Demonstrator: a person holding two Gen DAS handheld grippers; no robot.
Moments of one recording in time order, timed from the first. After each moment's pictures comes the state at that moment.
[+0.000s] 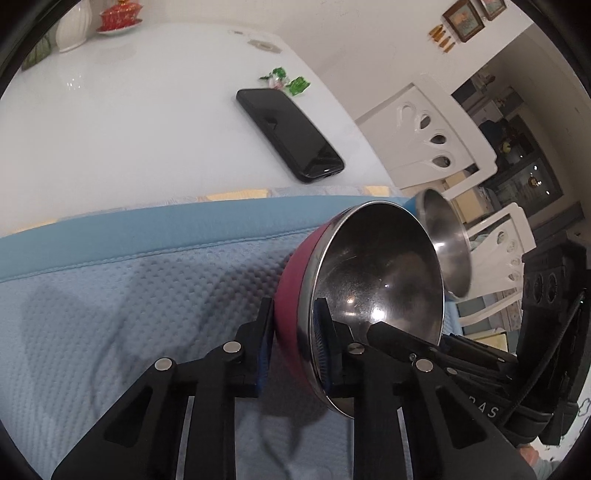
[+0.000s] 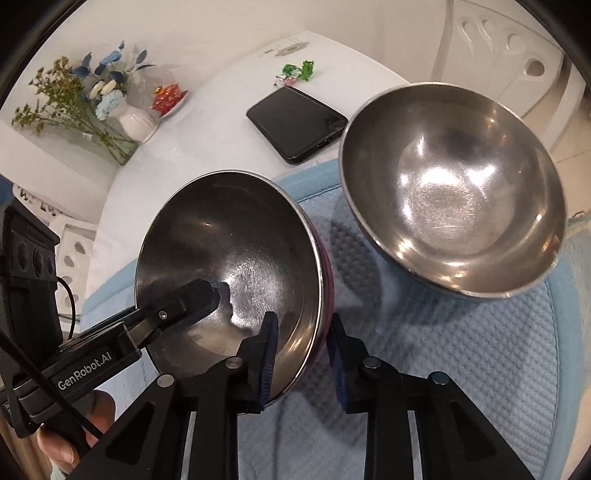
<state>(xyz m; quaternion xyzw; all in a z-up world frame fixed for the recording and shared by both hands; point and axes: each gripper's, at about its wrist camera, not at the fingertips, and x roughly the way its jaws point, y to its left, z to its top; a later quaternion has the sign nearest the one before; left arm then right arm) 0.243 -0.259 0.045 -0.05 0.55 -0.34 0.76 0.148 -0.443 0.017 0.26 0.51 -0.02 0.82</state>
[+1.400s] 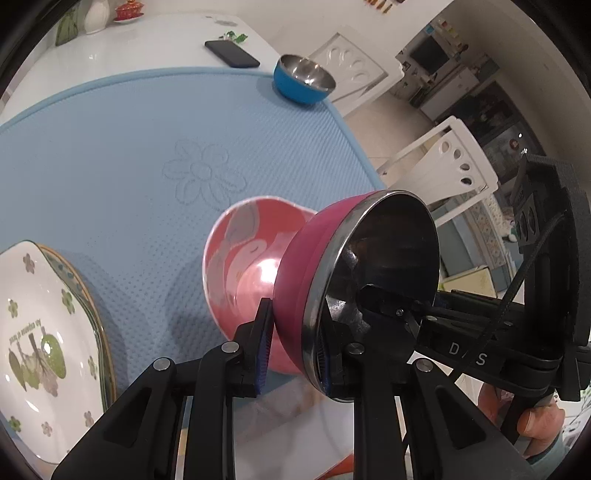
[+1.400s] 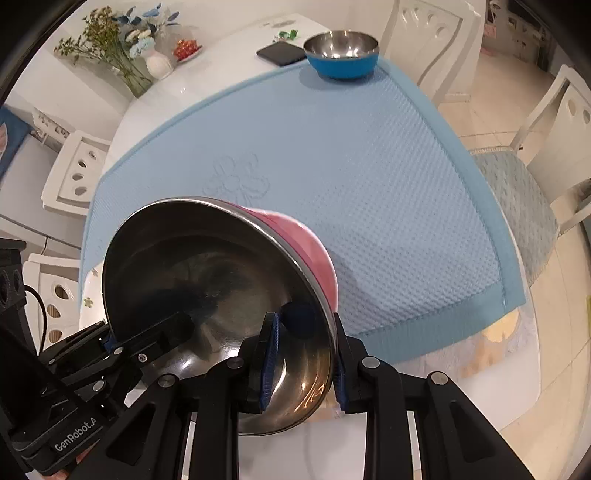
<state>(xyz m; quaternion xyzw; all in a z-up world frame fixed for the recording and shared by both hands) -0.066 -0.182 0.088 -0.01 0.56 -0.36 0.74 -0.147 -0.337 0.071 0.21 0.57 -0.07 0.79</state>
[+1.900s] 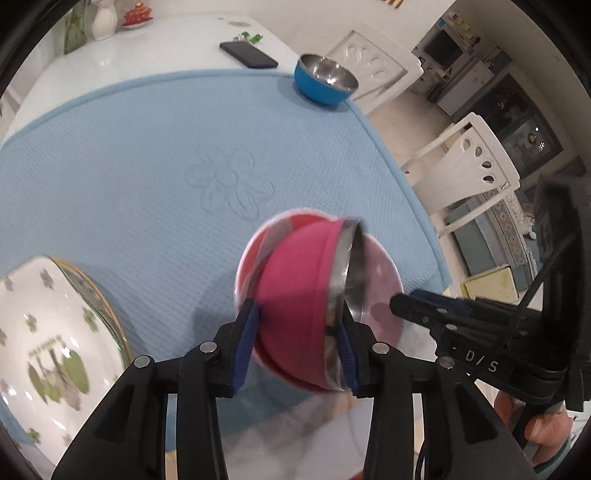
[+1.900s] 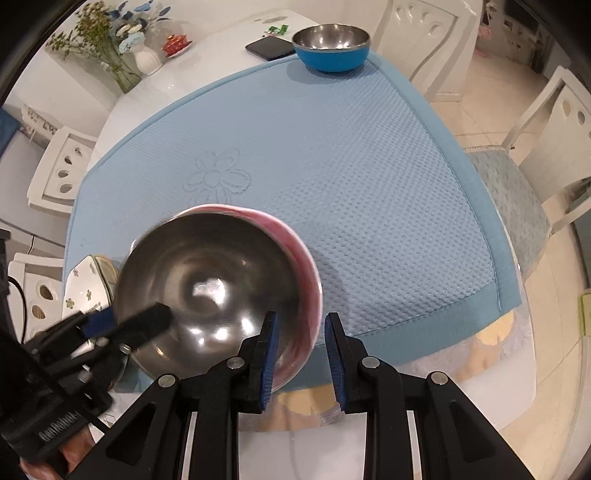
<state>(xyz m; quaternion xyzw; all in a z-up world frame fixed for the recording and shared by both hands) -0.052 -0.180 0.088 0.02 0.56 -0.33 0.76 -0.143 -0.339 0.061 0.20 0.58 -0.09 0.78</state>
